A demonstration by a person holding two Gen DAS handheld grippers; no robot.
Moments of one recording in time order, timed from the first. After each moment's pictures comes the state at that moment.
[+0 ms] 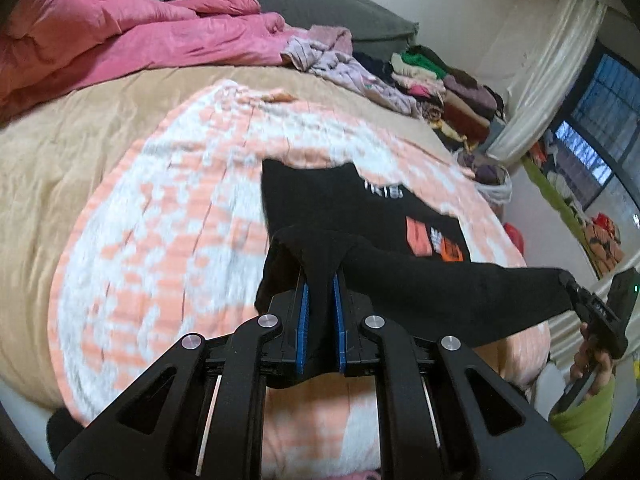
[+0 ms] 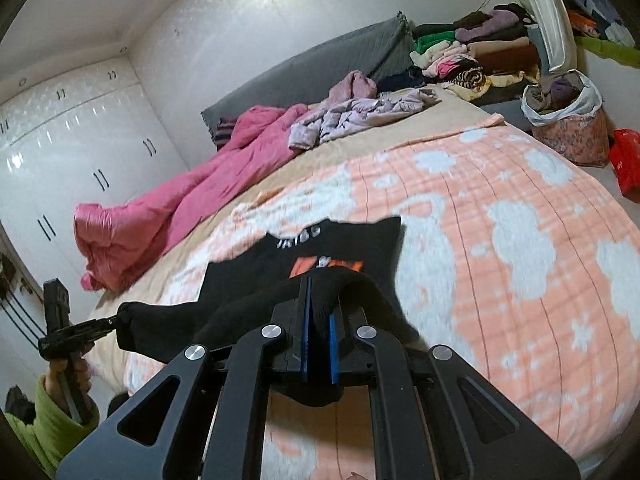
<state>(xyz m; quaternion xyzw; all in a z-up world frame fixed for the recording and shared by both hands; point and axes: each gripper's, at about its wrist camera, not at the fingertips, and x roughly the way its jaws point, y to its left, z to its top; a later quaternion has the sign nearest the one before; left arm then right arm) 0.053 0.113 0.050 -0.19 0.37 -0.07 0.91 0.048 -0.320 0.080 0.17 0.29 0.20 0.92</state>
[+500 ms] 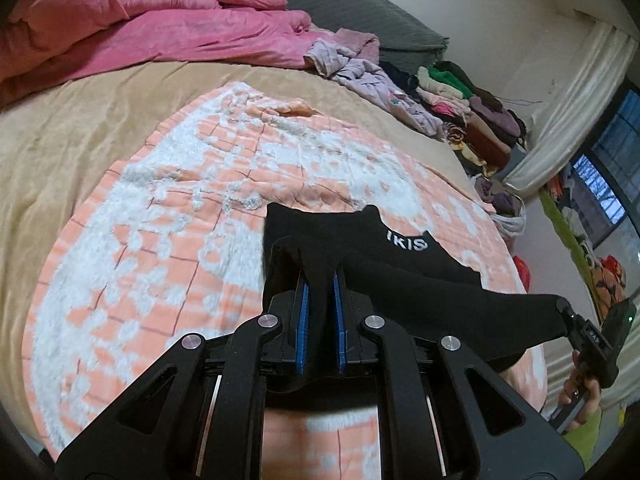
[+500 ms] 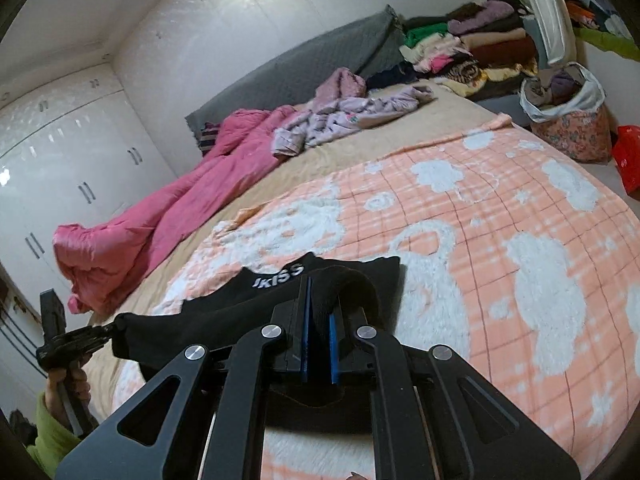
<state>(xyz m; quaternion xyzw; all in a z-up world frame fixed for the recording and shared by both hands) 0.137 0.133 0.042 -0.23 0.38 -0.04 0.89 0.154 -0.313 0.071 0.18 0.31 0.17 0.92</state>
